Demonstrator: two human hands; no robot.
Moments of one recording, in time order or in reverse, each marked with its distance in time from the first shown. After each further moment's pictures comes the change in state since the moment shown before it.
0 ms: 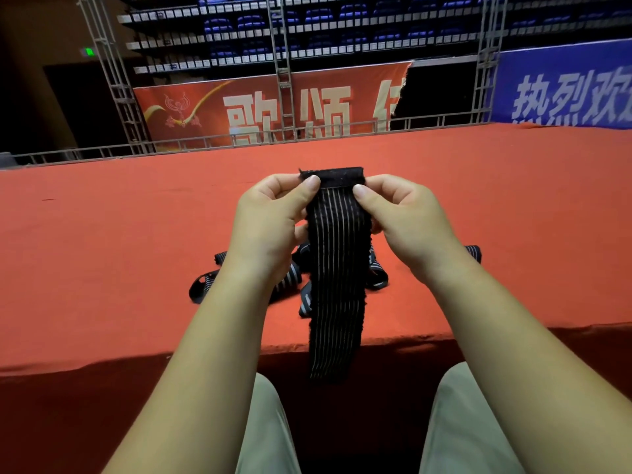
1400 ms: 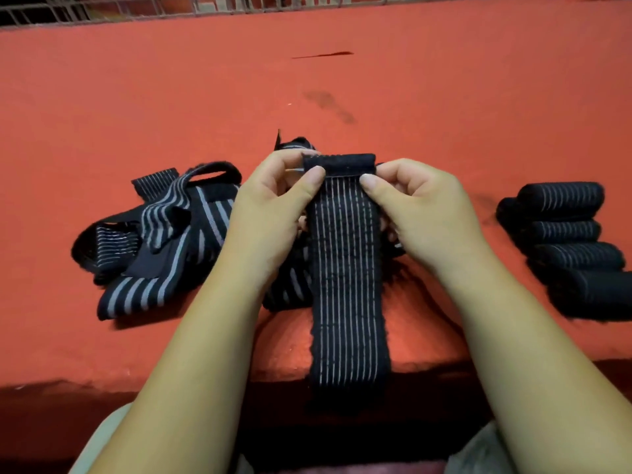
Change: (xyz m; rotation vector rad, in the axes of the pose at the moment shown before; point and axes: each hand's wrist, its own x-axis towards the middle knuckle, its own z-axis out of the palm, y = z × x) left_hand 0.109 -0.233 -0.035 0.221 -0.059 -0.144; right_hand 0.067 0.229 0.023 -0.218 0.005 0.262
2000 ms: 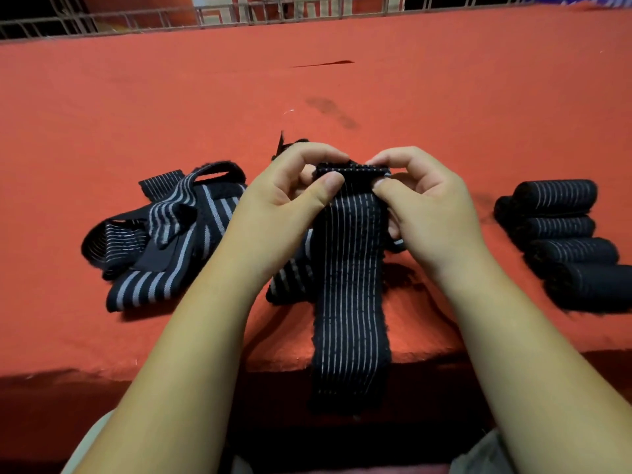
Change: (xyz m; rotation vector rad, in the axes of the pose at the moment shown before) left_hand -0.017 0.015 -0.005 0.124 -0.221 0.174; right_hand -0.014 -0.007 0.000 0.295 0.019 -0.004
